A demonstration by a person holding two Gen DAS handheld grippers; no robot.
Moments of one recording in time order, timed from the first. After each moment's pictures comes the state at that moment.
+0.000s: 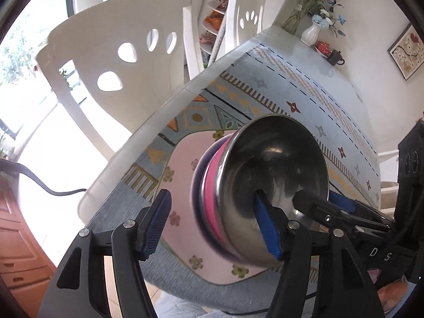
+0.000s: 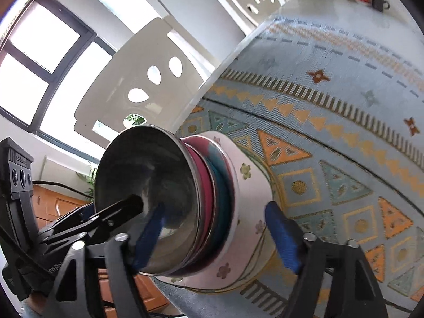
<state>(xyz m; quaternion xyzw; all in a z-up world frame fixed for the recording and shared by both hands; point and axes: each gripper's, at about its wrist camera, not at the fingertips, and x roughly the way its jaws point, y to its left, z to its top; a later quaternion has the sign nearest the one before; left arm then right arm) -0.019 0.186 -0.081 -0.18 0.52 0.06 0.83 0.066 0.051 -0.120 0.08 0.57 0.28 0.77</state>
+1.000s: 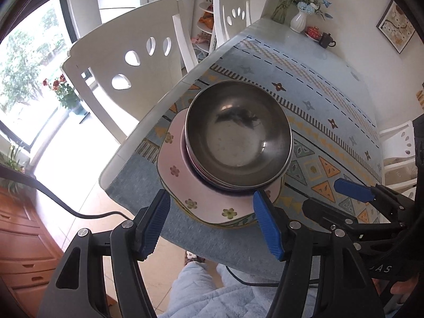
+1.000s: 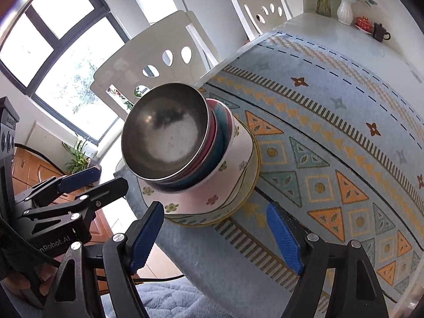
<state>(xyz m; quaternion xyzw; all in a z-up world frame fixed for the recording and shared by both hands) -0.072 0.146 -0.044 -0.12 0.53 0.06 0.84 -0.004 0.027 -0.071 -0.01 0.57 0.27 0.78</state>
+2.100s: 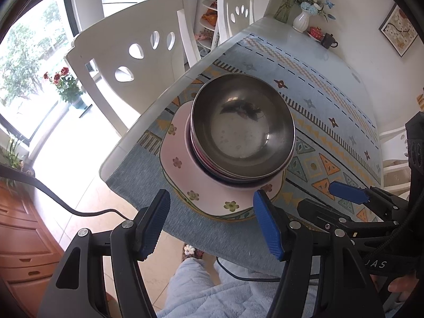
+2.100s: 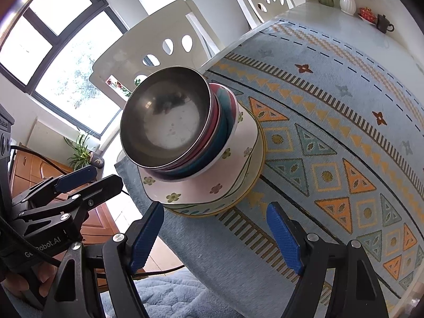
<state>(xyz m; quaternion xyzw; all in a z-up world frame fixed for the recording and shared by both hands) -0.079 0.147 -0.048 -0.13 0.54 0.07 0.83 -0.006 0.031 -0.081 -0.01 0.59 0.27 0.76</state>
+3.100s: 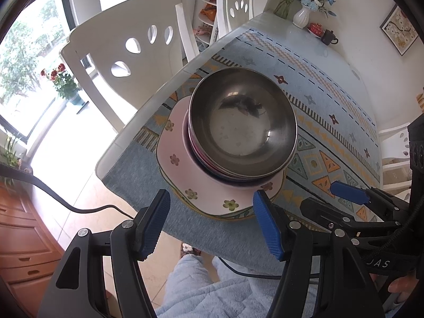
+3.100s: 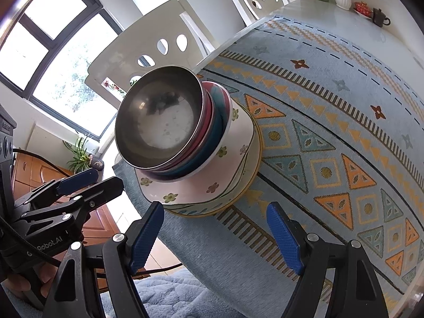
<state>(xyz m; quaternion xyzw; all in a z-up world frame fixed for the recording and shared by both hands) -0.073 0.148 -0.054 -0.14 0.55 0.06 0.82 -0.004 0.026 -0.083 0.00 0.60 0.26 0.76</state>
